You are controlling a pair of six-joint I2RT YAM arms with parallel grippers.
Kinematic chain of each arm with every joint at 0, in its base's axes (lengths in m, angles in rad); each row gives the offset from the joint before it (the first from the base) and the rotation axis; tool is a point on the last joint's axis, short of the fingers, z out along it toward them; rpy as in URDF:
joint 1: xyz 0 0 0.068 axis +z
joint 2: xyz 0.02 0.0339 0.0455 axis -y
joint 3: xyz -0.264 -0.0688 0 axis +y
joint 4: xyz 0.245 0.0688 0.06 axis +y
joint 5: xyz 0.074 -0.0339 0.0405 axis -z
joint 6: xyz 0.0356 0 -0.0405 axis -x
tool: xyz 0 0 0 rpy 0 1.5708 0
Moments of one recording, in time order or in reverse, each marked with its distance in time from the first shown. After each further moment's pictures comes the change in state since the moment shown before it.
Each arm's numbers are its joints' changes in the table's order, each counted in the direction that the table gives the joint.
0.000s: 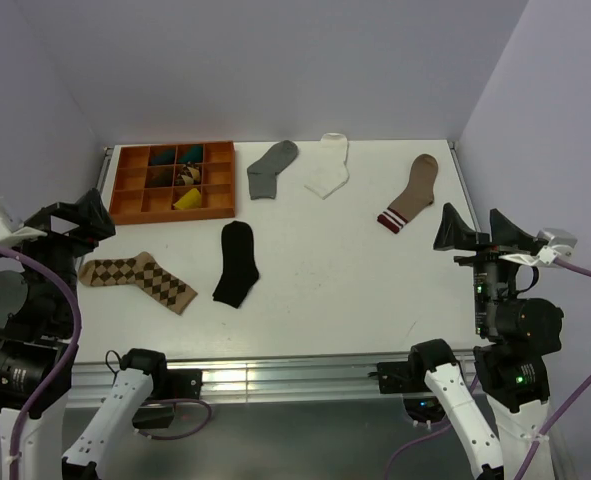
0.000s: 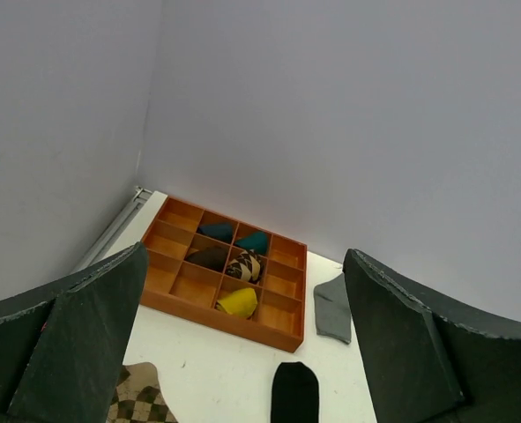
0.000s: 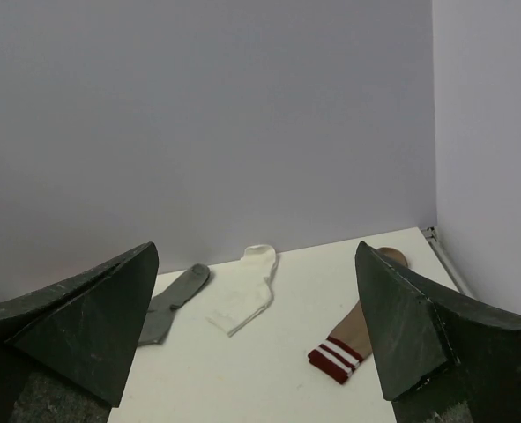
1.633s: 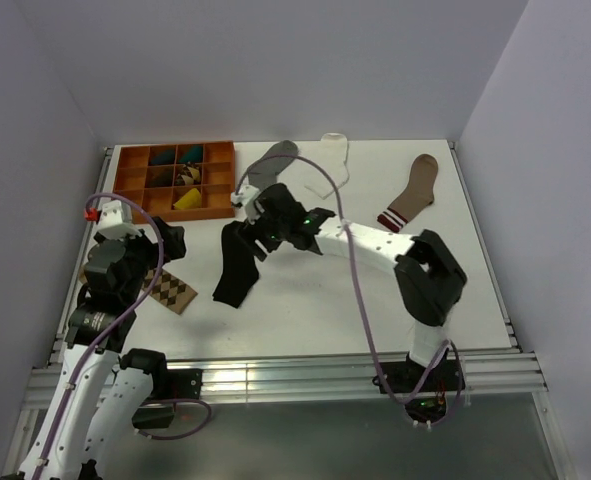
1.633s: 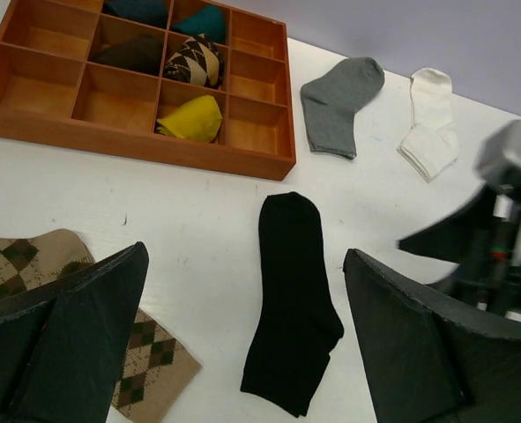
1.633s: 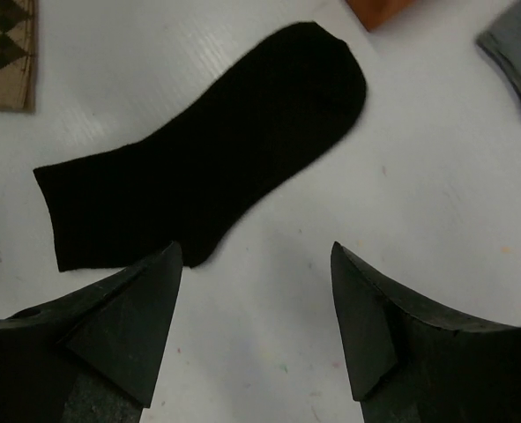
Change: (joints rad) left arm -0.002 -0.018 0.570 -0.168 0.299 0.107; right arm 0.608 -1.468 -0.414 -0.006 -0.373 0.263
